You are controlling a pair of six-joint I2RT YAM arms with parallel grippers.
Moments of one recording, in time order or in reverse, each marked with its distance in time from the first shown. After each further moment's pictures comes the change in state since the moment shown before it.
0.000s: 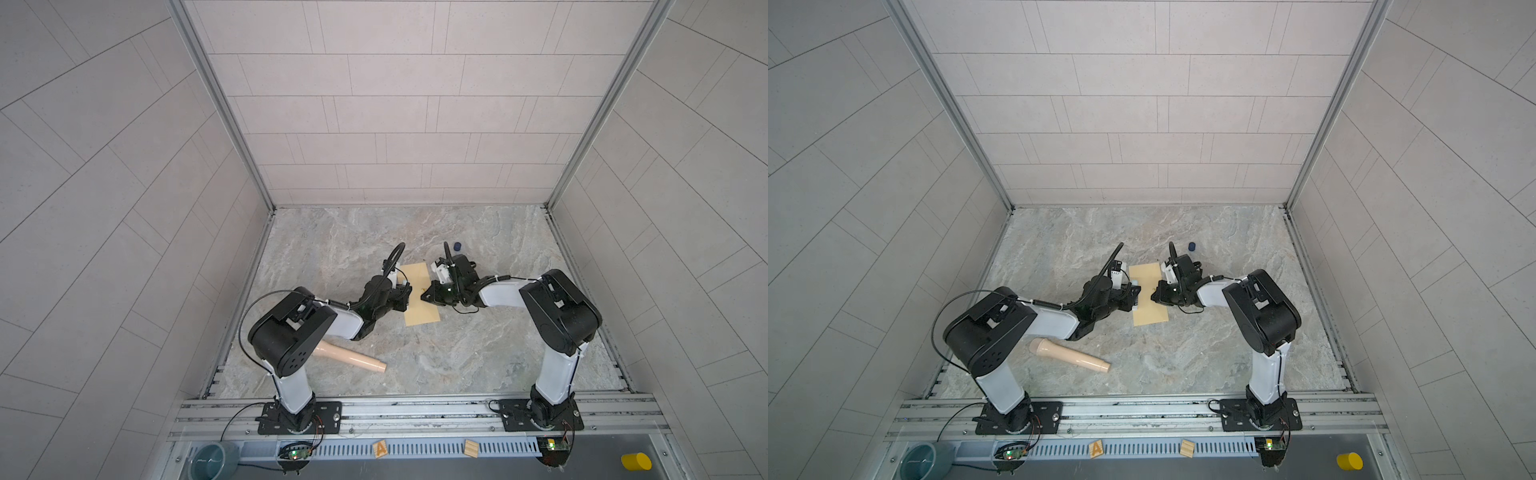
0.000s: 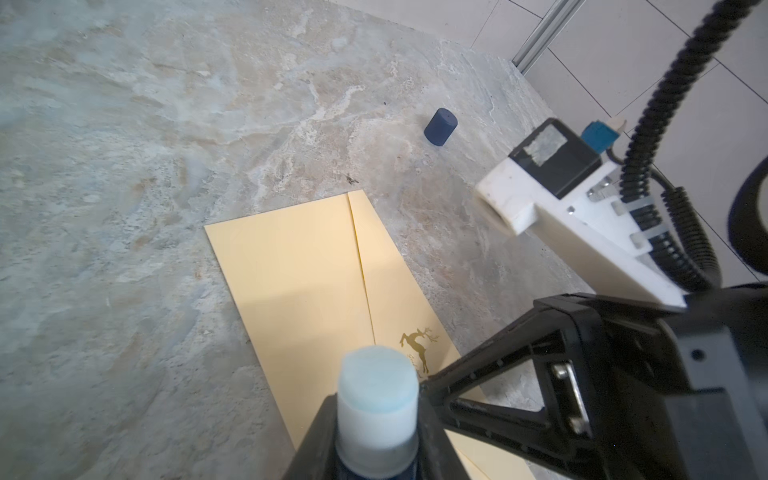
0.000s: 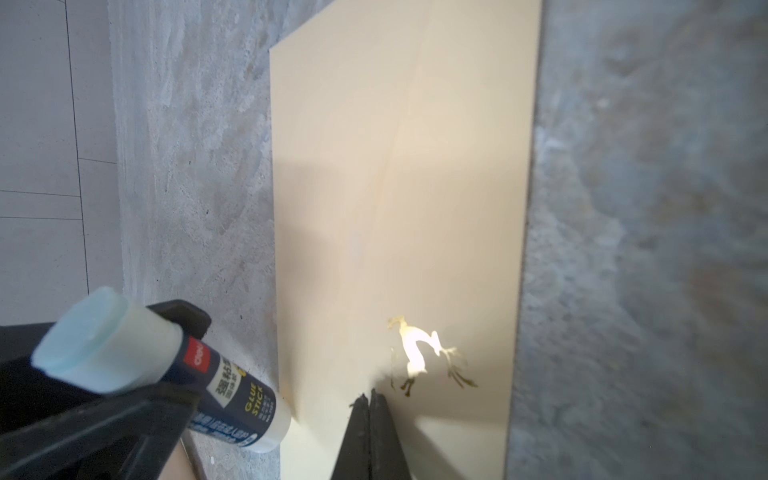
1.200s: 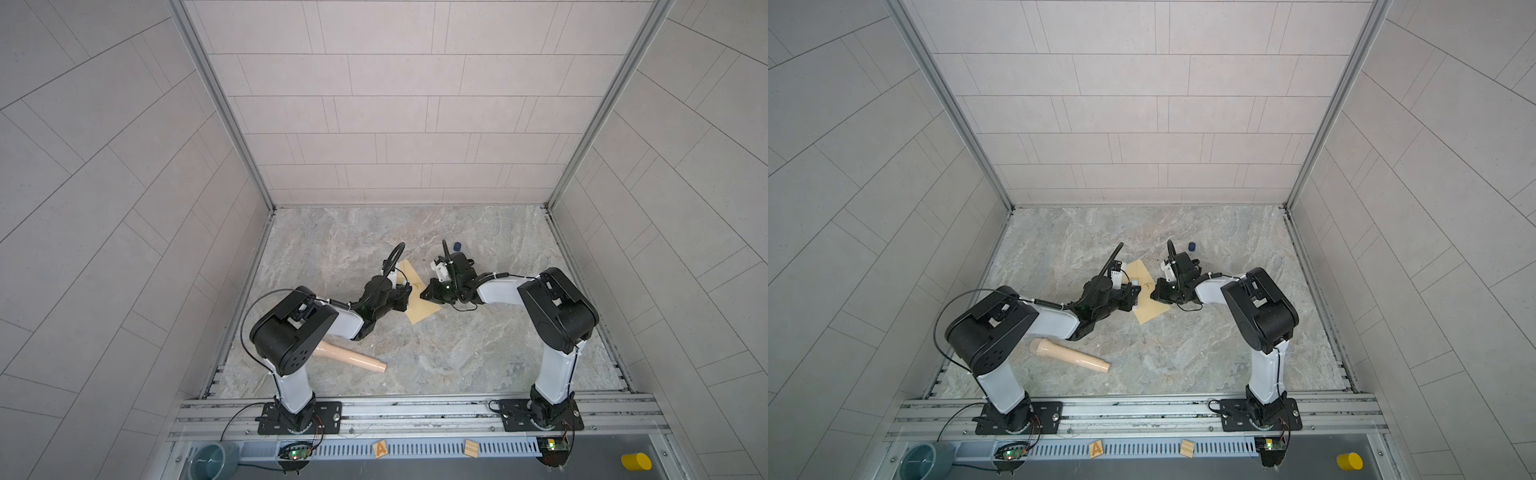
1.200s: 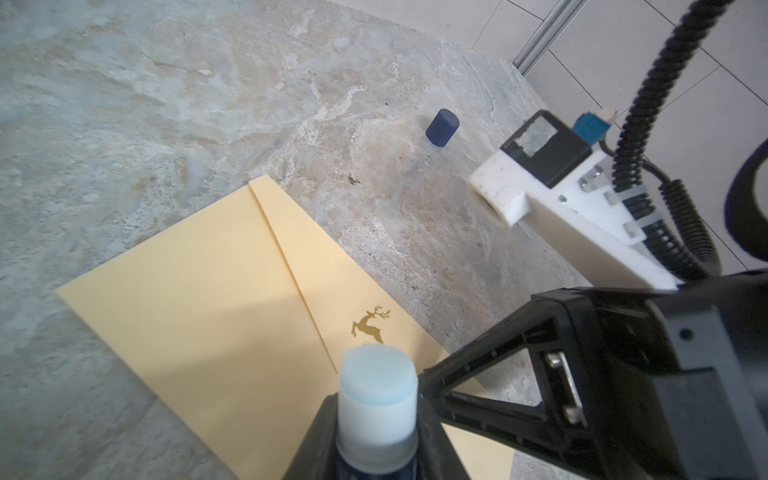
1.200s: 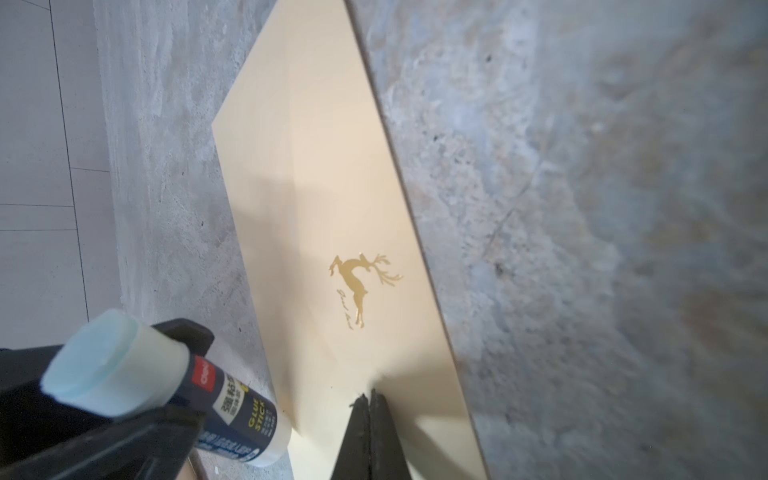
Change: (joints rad) left arm 0.004 0.011 0.000 0.013 0.001 -0.003; right arm 0.000 0.035 0.069 -0.044 0.008 0.027
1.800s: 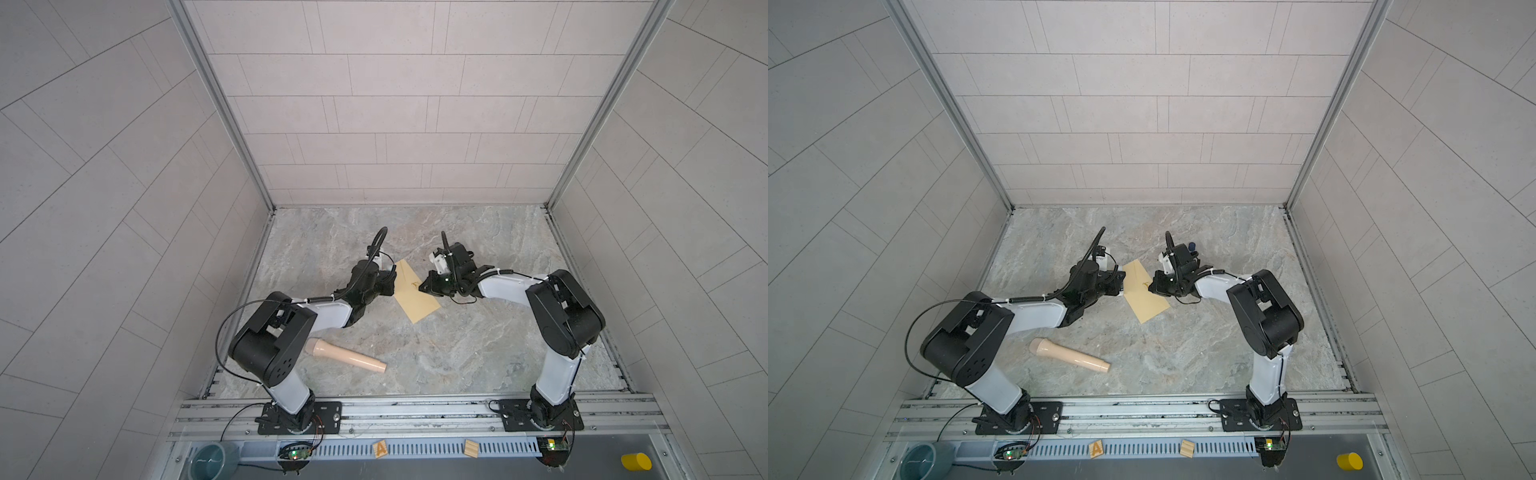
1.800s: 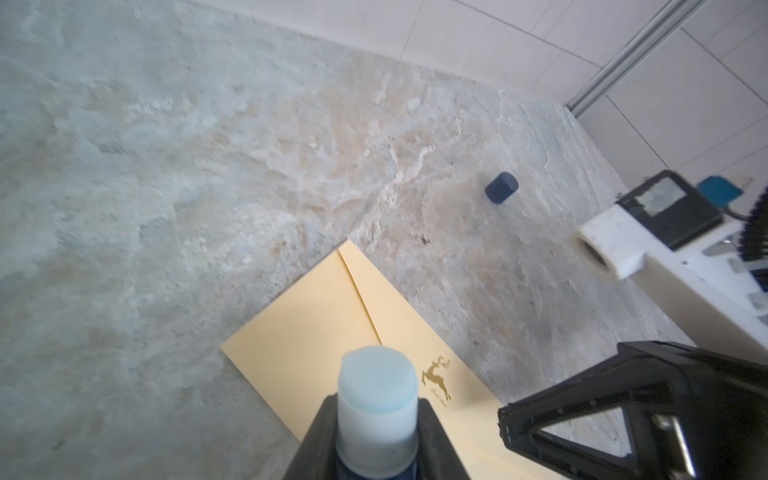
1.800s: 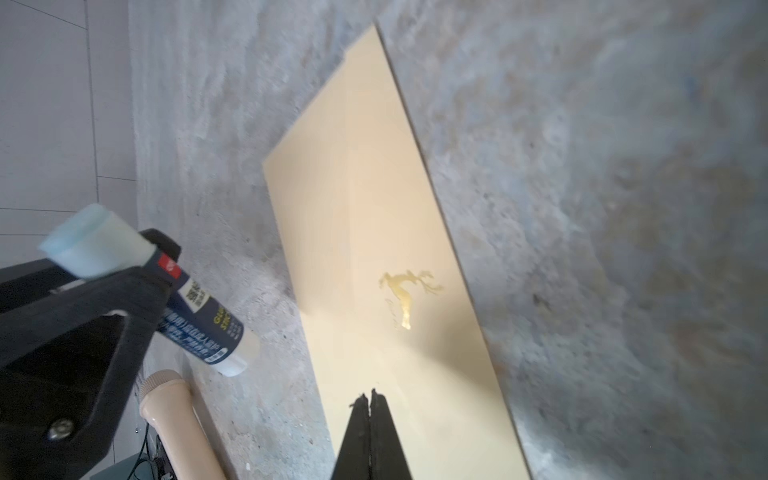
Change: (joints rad) left arm 0.140 -0.117 0.090 -0.228 0.000 0.030; right arm 0.007 -0.056 0.100 -0.107 0.010 -0.019
